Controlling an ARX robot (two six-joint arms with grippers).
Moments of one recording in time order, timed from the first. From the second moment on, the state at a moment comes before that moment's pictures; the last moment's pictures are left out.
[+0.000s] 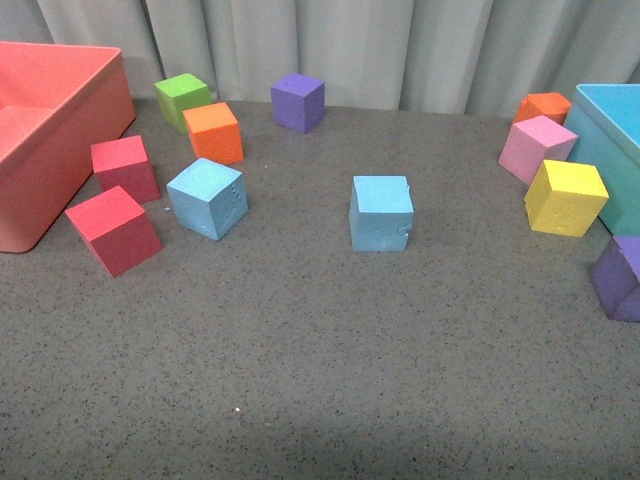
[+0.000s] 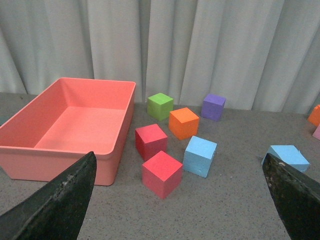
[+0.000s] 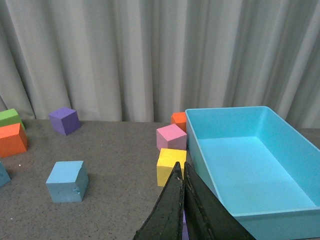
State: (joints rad) left arm 0.00 0.00 0.02 0.00 0.00 0.00; right arm 0.00 0.40 0.00 0.40 0.00 0.00
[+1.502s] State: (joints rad) left arm -0.03 0.25 0.07 -0.07 -0.10 -0.07; right arm 0.00 0.00 0.00 0.00 0.00 0.00
